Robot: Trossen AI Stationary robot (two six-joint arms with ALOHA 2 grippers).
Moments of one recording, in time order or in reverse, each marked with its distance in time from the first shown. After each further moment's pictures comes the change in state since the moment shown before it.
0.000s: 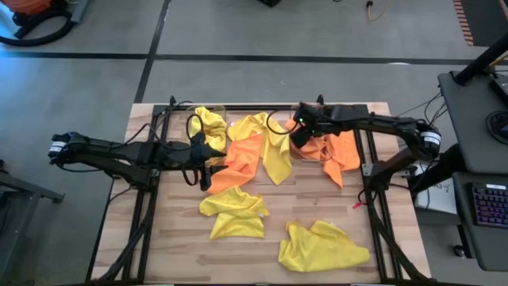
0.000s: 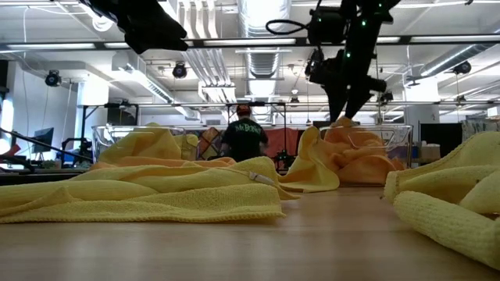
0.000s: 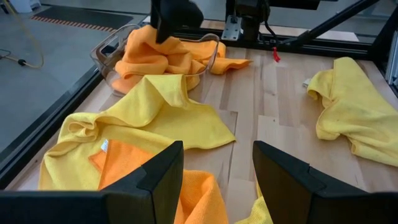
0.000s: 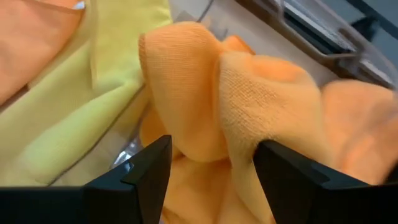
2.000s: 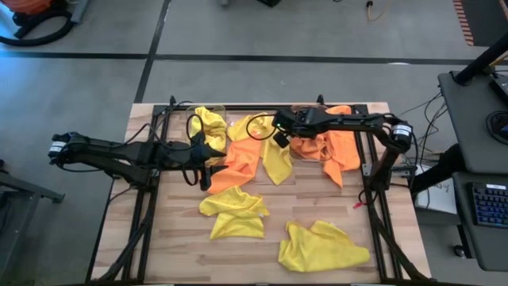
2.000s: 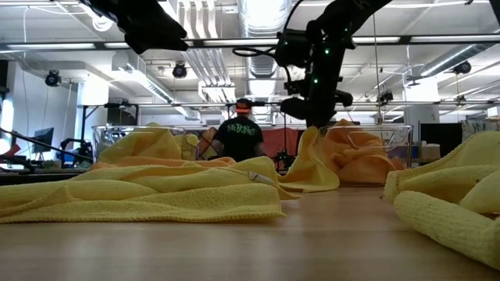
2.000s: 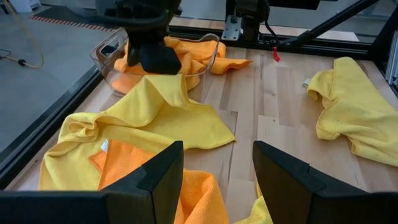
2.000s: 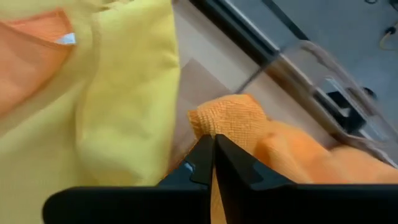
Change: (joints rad) left arm 0.000 0.000 0.000 0.000 0.000 0.000; right arm 0.048 0.266 0.105 0.163 0.188 -0.113
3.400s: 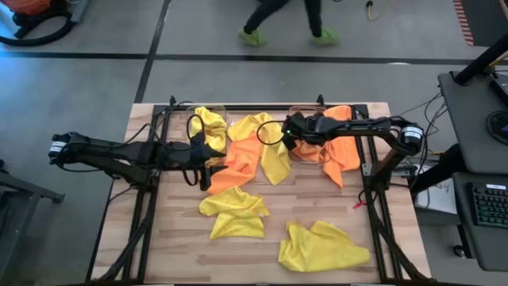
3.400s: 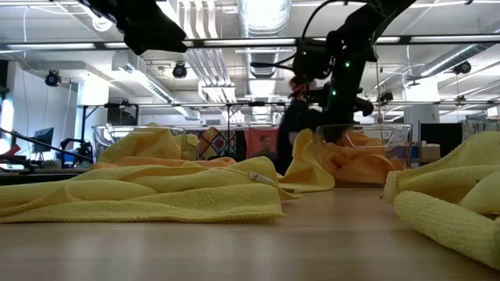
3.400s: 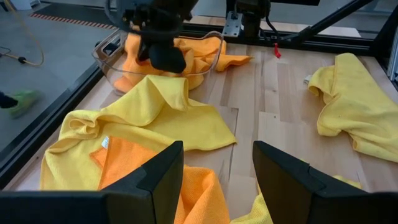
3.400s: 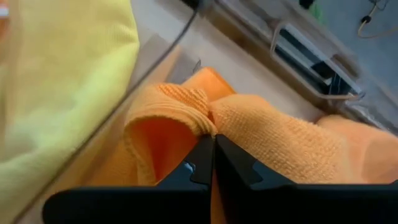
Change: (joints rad) left arm 0.000 0.000 0.000 -0.013 0.000 0.000; right arm -0.004 -0.097 -0.231 0.158 0.076 0.069
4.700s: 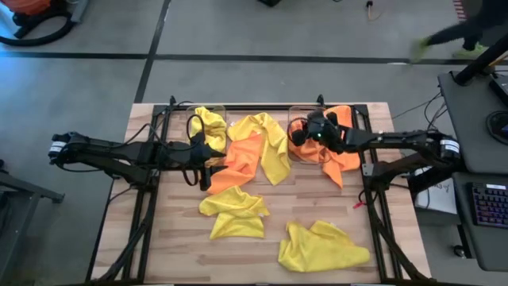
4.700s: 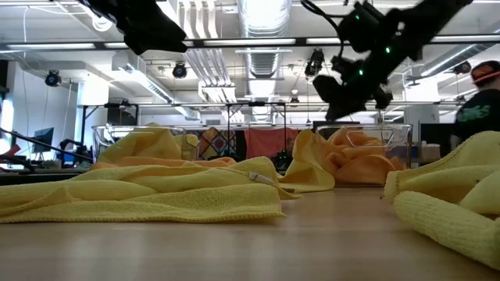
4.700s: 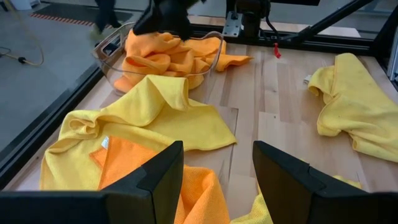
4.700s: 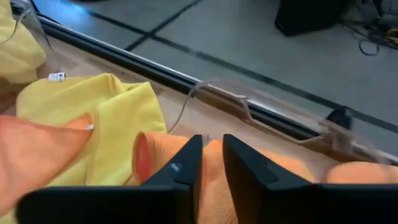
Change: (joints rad) left arm 0.000 0.000 0.000 0.000 0.000 0.000; right arm 0.011 -0.372 -0.418 0.611 0.028 -0.077
